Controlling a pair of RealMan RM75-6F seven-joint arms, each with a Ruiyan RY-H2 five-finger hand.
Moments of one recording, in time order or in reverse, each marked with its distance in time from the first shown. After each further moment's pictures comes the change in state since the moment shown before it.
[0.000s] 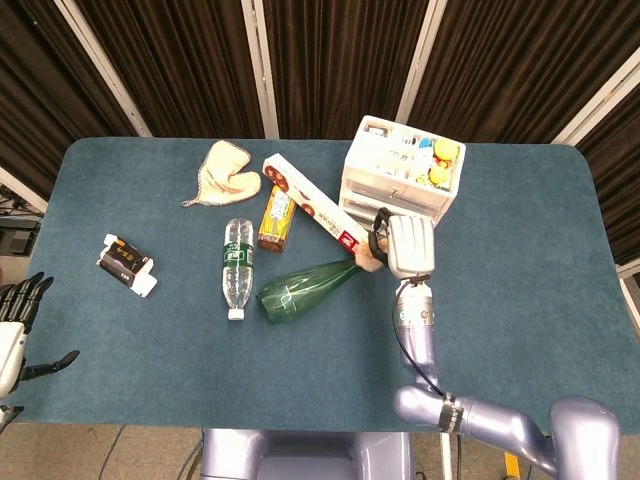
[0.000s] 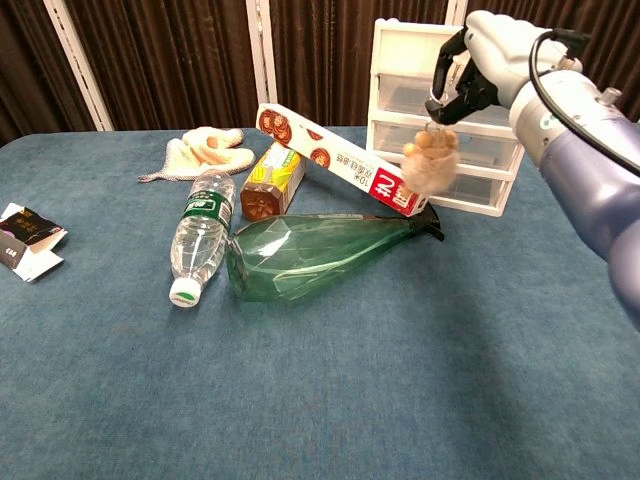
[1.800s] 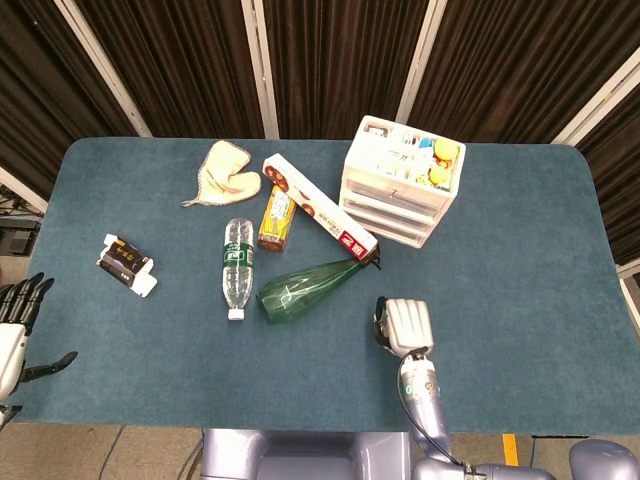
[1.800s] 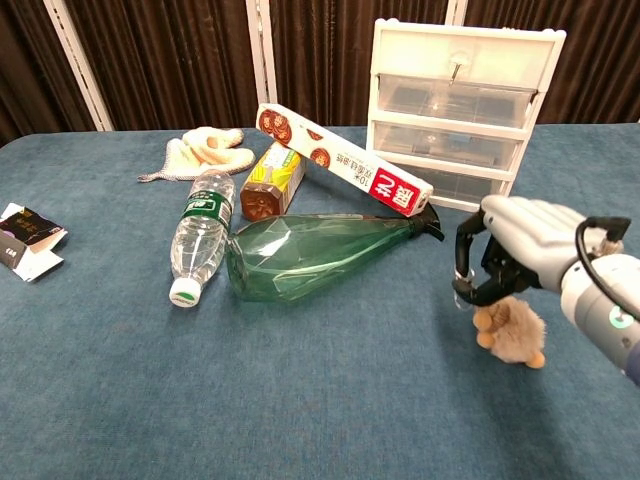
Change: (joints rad) left arm 0.006 -0.012 0.006 0.022 0.025 0.025 0.048; right arm -0.276 0.017 -0.265 -0.303 0.061 0.020 -0.172
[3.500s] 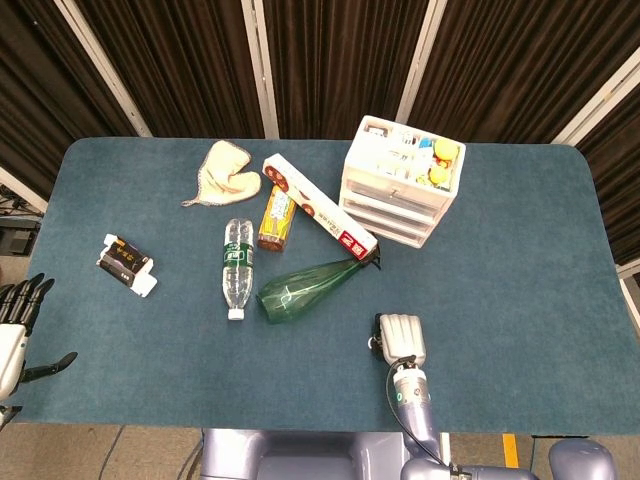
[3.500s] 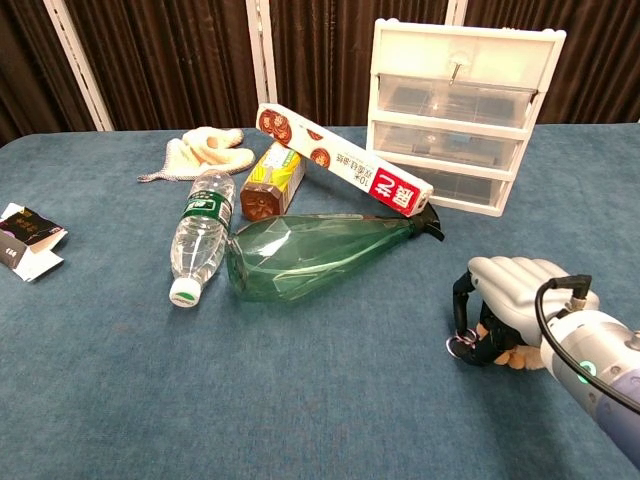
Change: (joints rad) left arm 0.000 0.002 0.003 -0.001 0.002 -0.002 0.003; right arm 0.010 -0.085 -0.049 0.101 0.128 -0.030 -0.114
